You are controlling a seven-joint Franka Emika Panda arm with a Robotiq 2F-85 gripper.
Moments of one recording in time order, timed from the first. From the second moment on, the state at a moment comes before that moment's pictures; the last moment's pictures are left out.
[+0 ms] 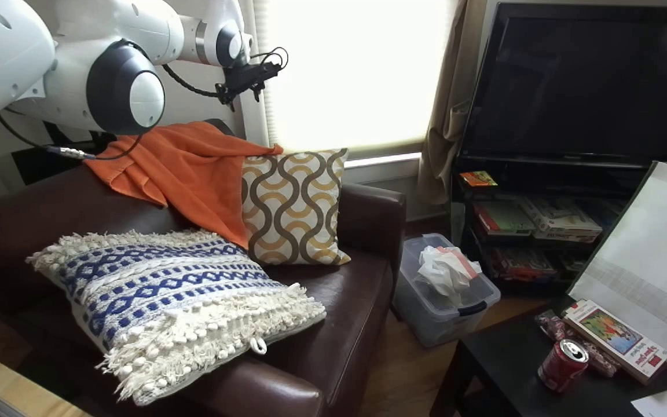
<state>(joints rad) 0.22 1.27 0.17 -0.45 -0.05 2.21 -0.80</state>
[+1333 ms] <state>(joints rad) 0.22 1.17 0.13 -0.46 0.05 1.62 -0.18</state>
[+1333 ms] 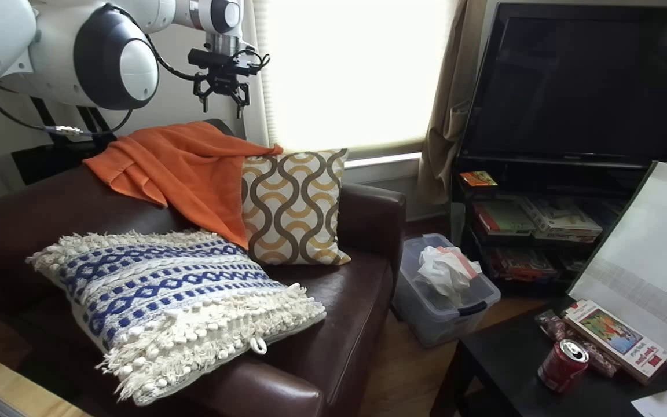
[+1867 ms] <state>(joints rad) 0.22 1.17 0.08 -0.45 0.04 1.62 -0.05</state>
